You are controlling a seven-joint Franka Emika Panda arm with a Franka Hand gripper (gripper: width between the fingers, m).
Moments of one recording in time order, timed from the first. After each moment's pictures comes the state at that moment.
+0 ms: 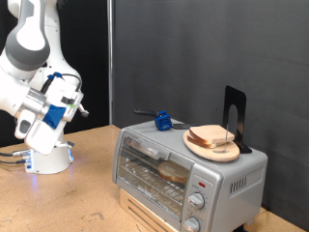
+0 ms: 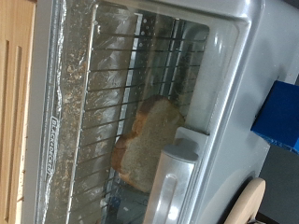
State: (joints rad) arm -0.46 -0.40 -0.10 -2.77 1.01 1.89 -0.42
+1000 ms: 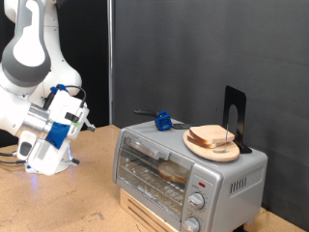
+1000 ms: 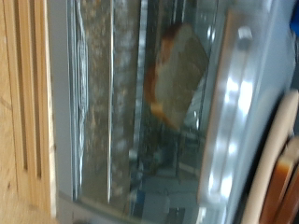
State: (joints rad) arm -0.46 -0.10 -0.07 -2.52 1.11 1.88 -0.32
